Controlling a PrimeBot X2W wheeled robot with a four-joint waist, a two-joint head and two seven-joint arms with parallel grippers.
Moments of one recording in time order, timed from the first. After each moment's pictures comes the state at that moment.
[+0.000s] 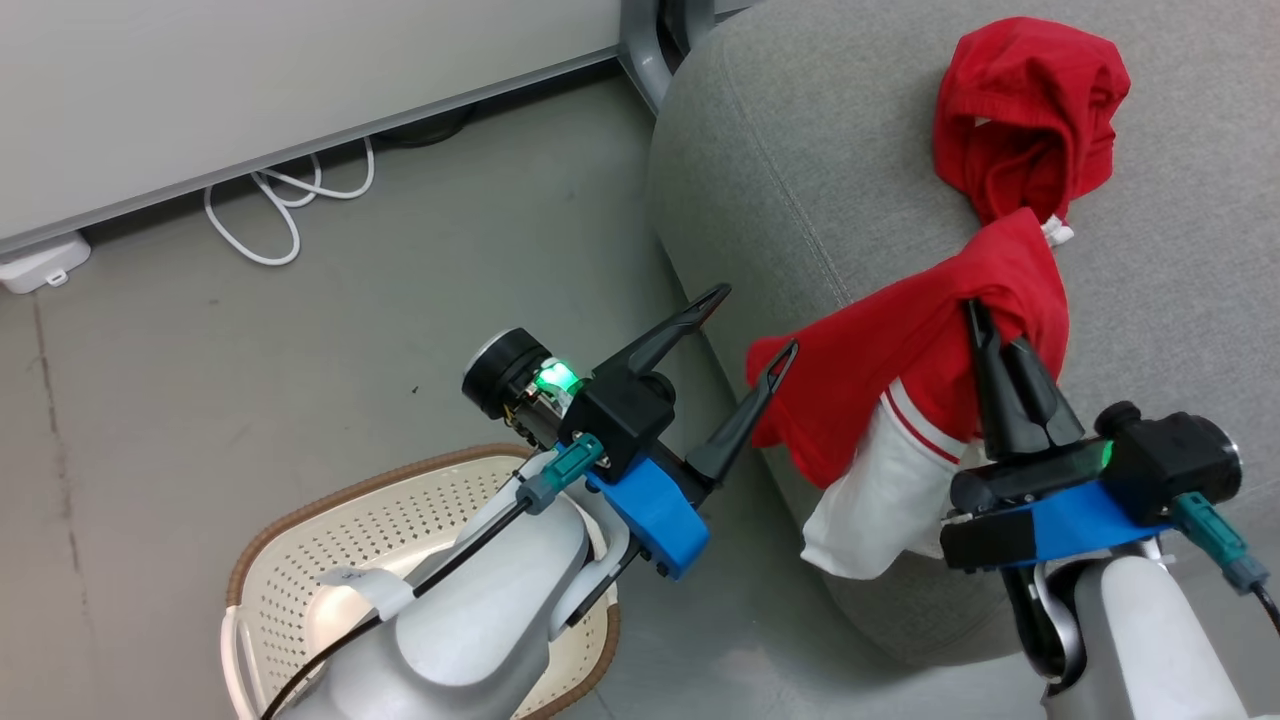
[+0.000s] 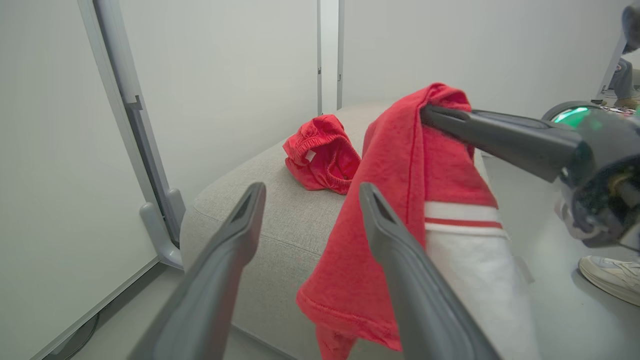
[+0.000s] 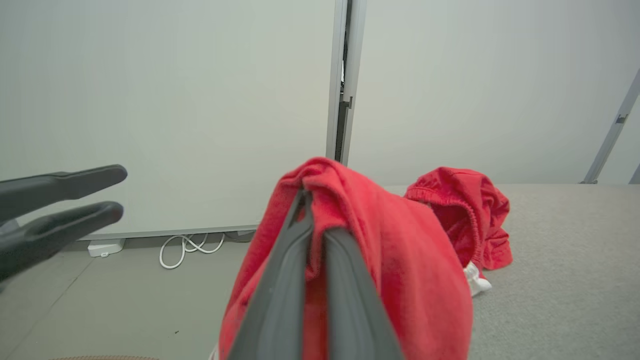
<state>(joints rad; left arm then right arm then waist) -0.66 0.12 -0.86 0.47 -0.39 -0.10 -0.26 -0.28 -0.05 0.05 0.16 0.07 0.13 -0.26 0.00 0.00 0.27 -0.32</state>
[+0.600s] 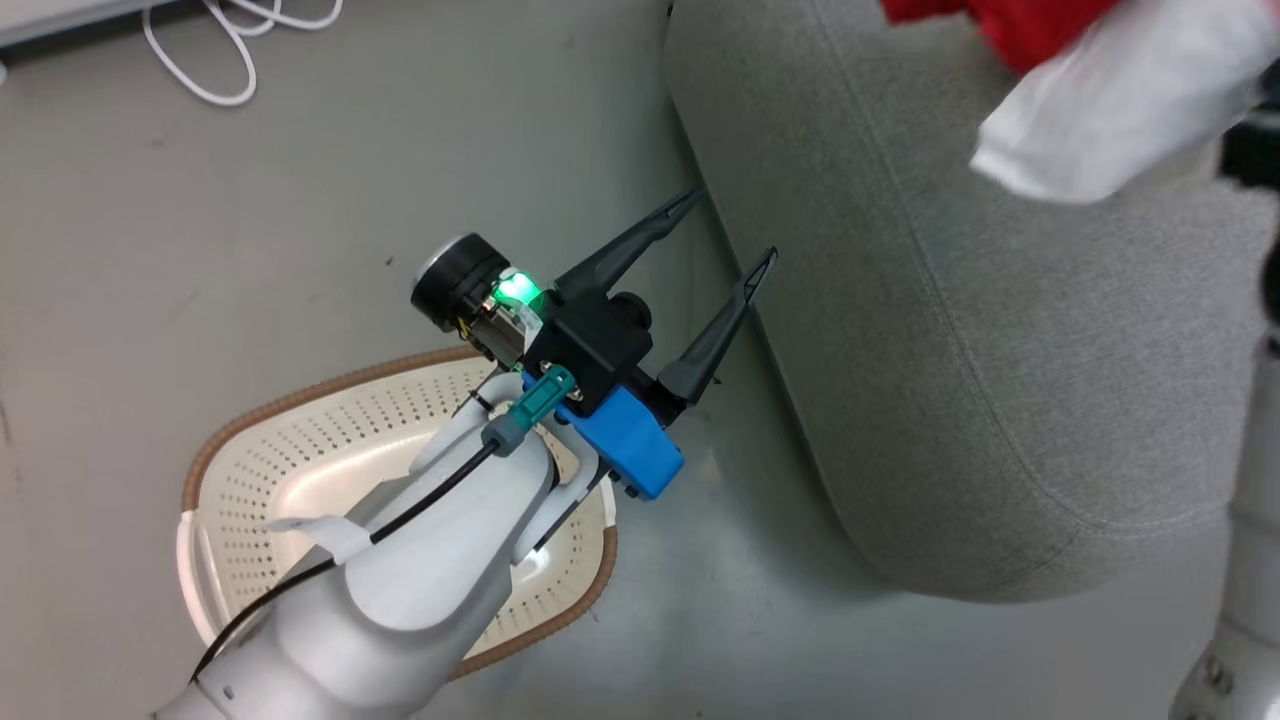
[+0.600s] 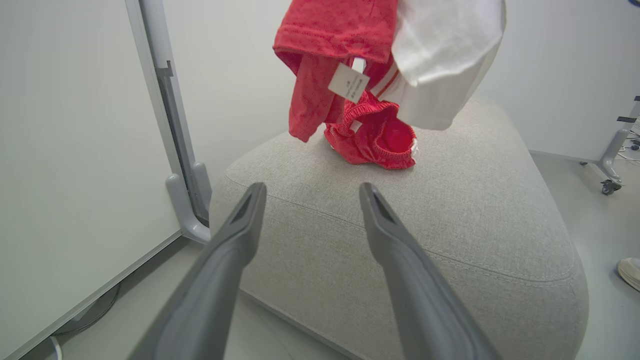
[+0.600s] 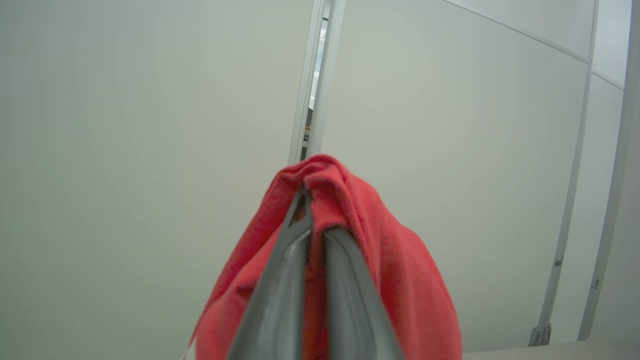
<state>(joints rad) -0.75 0.18 -0.84 0.40 -0.35 -0.08 -0.23 -0.77 -0.09 -0.19 0.05 0.04 0.13 -0.26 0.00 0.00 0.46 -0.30</state>
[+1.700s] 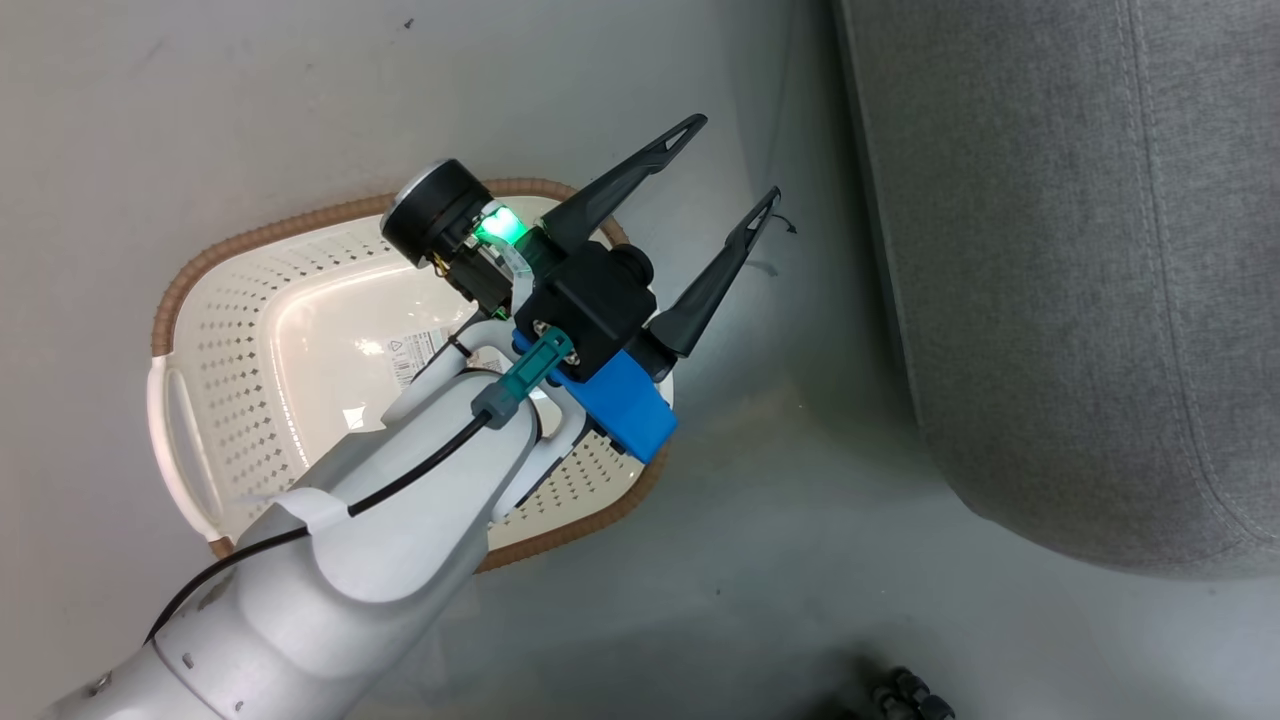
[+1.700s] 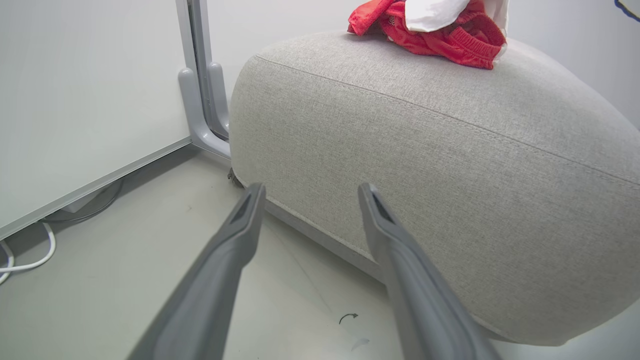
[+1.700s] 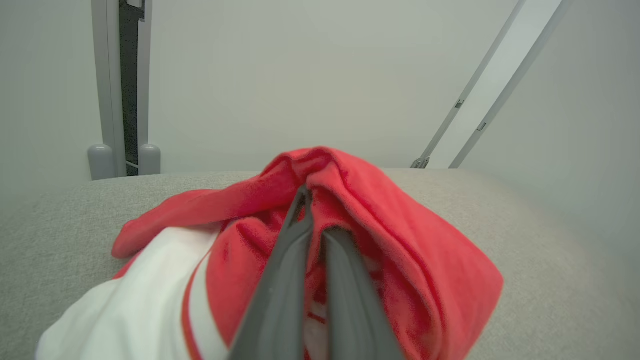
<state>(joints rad) -0.85 0.24 -0.86 0.32 -0.32 -0.06 -0.19 -1.10 -0.46 -0.45 0.78 -0.02 0.13 -0.26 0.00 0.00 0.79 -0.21</state>
